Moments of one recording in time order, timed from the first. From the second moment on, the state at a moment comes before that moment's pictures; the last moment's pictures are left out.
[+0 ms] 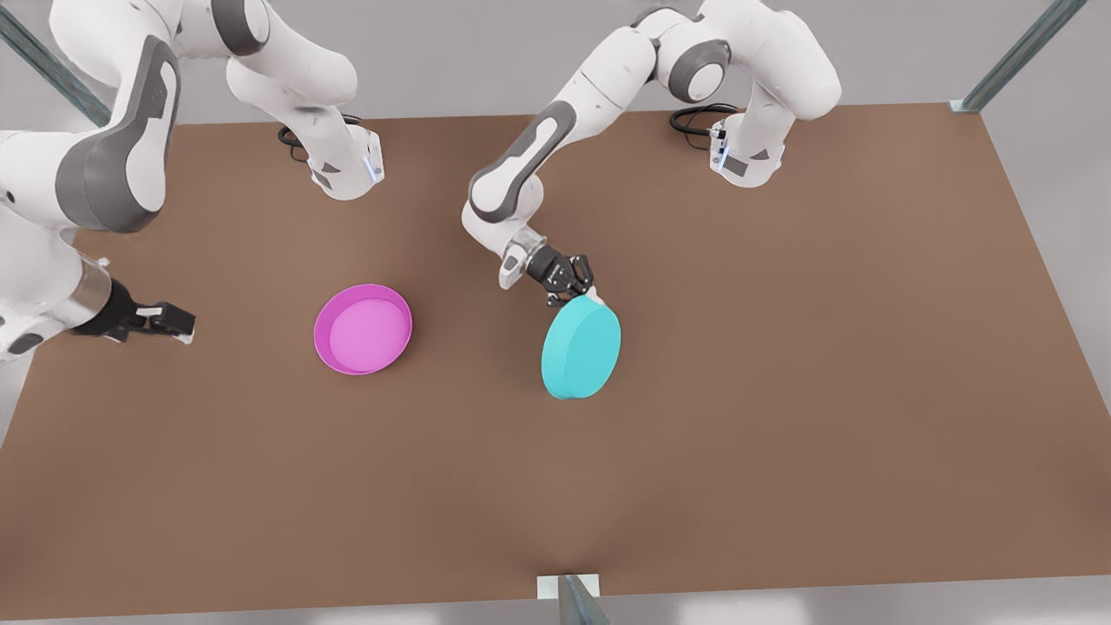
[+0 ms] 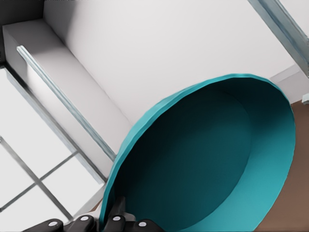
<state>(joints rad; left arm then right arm) -1.33 0.94 0.24 -1.37 1.08 1.37 -1.61 -0.04 0.26 0.00 -1.23 -0.05 1.45 -0.02</state>
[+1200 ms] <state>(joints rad) -0.71 0.85 0.01 -0.72 0.43 1.41 -1.55 -0.02 0.10 -0.02 -1.83 0.00 1.81 0.00</state>
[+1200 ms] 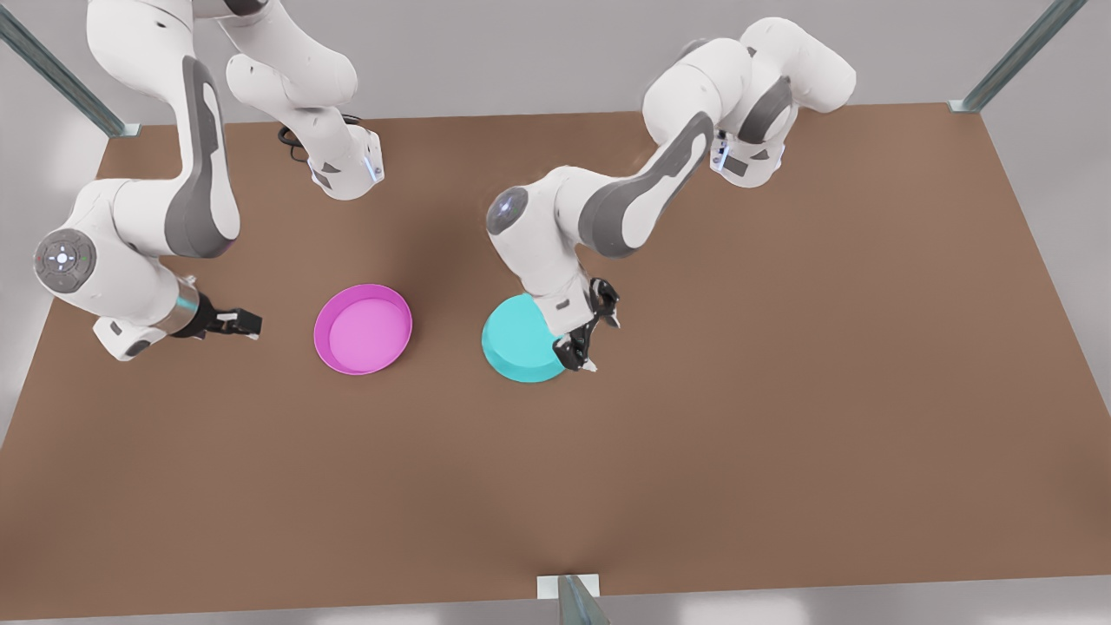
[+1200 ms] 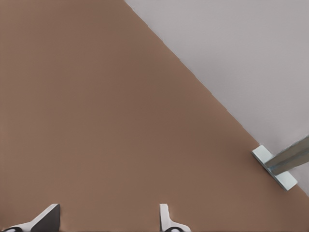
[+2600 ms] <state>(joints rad) -0.09 0.23 -0.02 -1.33 0.12 1.40 -0.08 -0.01 0.37 -0.10 -2.24 0.48 2.34 -0.69</state>
